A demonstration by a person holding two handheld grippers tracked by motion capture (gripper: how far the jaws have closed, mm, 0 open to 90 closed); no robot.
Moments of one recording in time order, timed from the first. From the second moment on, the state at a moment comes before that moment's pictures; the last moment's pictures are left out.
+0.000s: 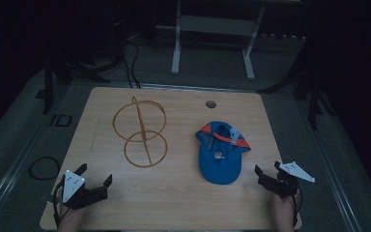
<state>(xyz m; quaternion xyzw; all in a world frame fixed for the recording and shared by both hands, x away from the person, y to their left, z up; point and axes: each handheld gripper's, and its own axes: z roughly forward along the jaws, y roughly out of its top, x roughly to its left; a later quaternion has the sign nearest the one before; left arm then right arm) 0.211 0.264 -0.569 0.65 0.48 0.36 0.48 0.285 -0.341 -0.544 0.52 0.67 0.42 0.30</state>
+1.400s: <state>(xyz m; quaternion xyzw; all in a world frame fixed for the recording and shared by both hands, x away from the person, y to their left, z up) 0.213 0.259 -0.570 0.67 0.46 0.35 0.47 0.387 -0.312 -0.448 0.45 0.74 0.45 0.23</state>
